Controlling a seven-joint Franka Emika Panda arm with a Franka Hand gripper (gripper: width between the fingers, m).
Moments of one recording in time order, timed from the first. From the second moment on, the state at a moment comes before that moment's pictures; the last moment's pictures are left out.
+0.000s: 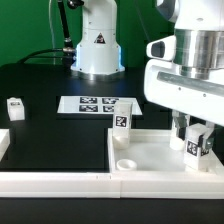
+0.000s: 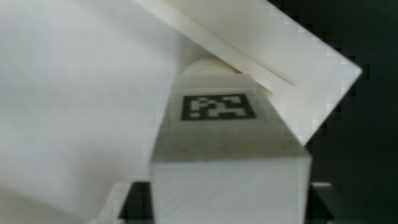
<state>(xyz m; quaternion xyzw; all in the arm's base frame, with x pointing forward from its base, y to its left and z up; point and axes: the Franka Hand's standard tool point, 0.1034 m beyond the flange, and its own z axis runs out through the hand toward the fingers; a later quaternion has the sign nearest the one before) 0.677 0.091 0.074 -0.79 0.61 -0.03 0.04</state>
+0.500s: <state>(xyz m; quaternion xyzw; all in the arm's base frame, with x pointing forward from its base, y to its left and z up) 0.670 0.091 0.072 -0.59 0.80 0.00 0.09</state>
